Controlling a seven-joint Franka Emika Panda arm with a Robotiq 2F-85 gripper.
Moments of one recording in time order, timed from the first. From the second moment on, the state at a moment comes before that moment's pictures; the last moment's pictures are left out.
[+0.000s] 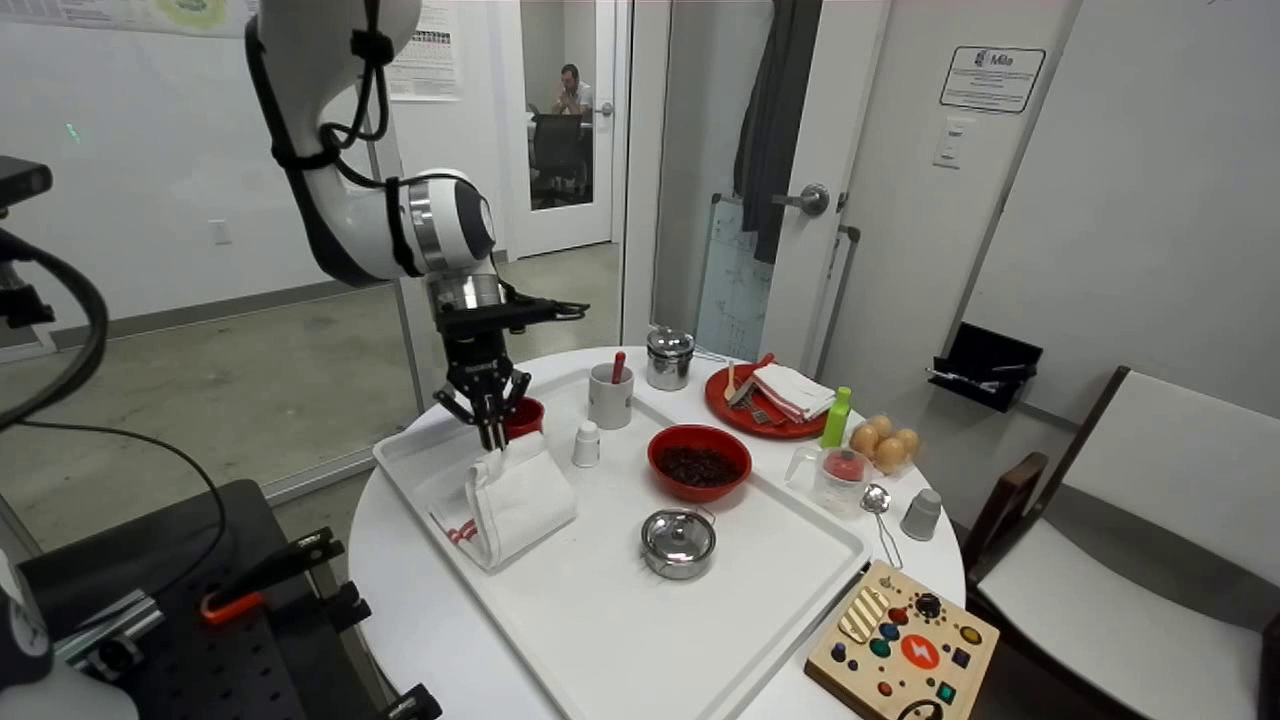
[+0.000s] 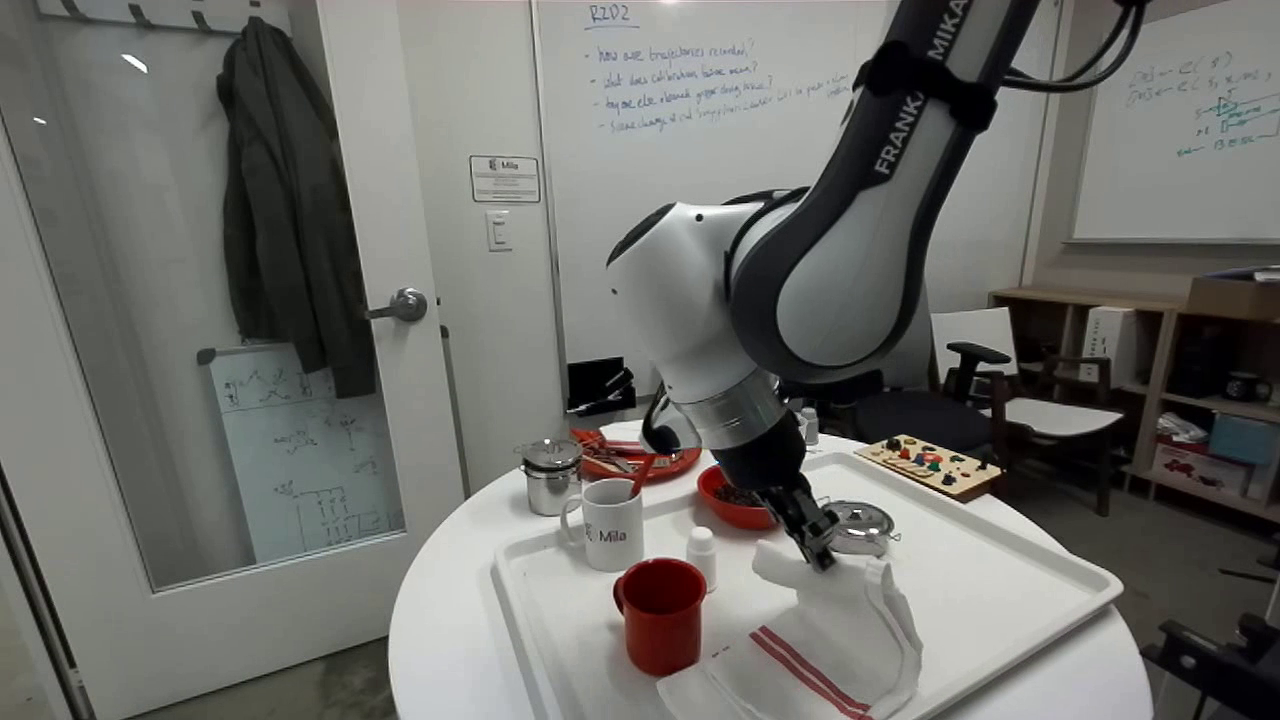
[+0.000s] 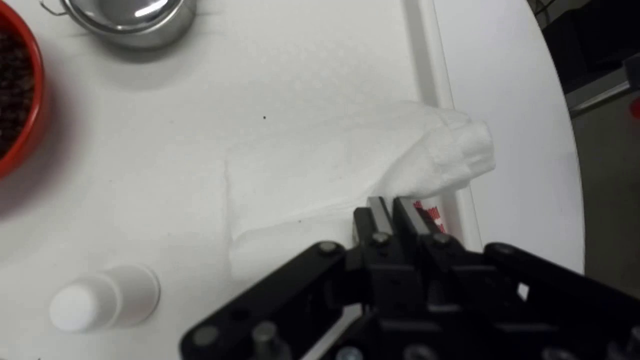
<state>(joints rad) 0.29 0.60 0.19 -2.13 -0.65 2.28 -0.42</state>
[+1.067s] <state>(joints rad) 0.40 0.76 0.21 -1.93 -0.65 2.18 -0.40</state>
